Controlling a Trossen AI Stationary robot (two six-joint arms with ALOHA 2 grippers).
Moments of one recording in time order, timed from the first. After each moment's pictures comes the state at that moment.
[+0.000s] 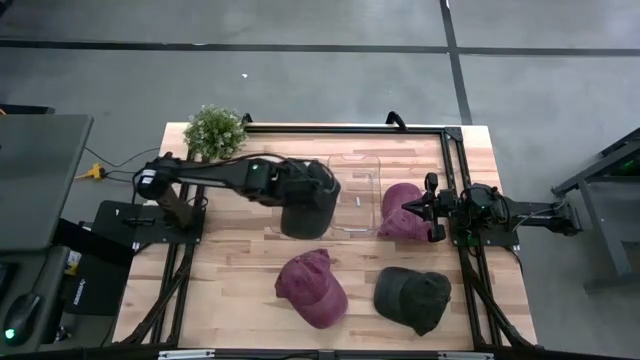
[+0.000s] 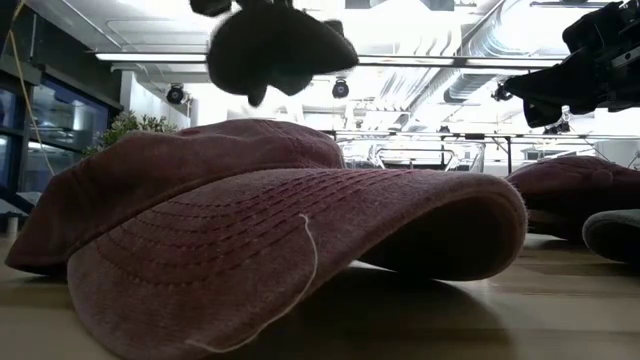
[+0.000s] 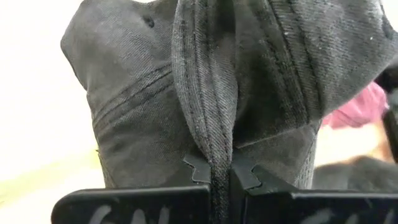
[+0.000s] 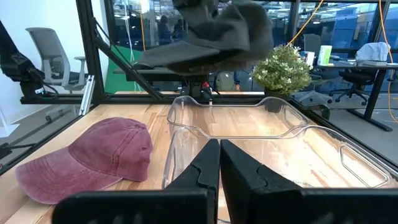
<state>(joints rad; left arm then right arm) -0.11 1.75 1.87 -1.27 -0.40 -1.39 -0.05 0.01 0.02 0.02 -0.03 0.00</state>
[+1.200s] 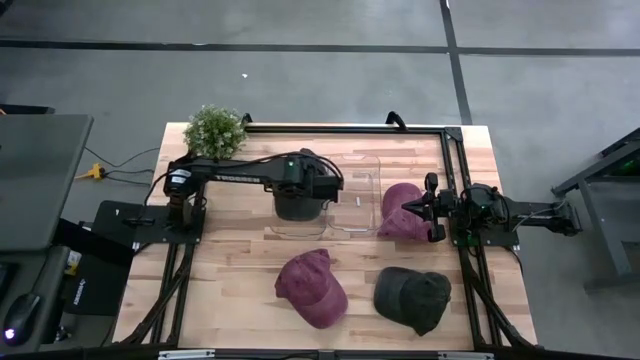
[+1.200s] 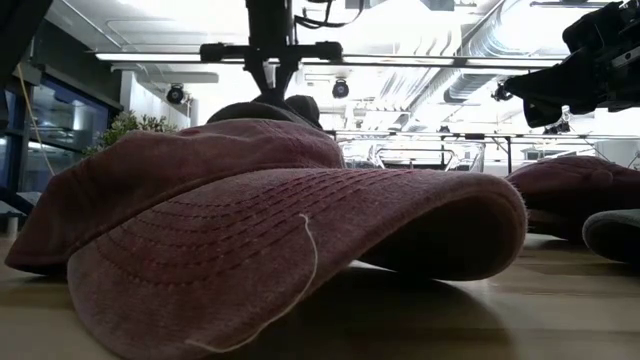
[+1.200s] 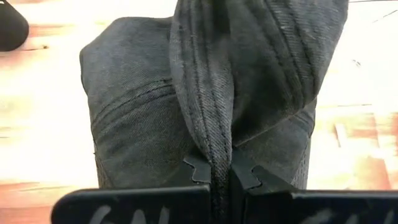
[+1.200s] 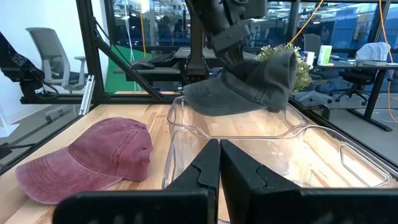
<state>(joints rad) 0.01 1.93 1.86 -1.39 -0.53 -1.50 -0.05 0.01 0.02 0.02 -0.03 0.00</state>
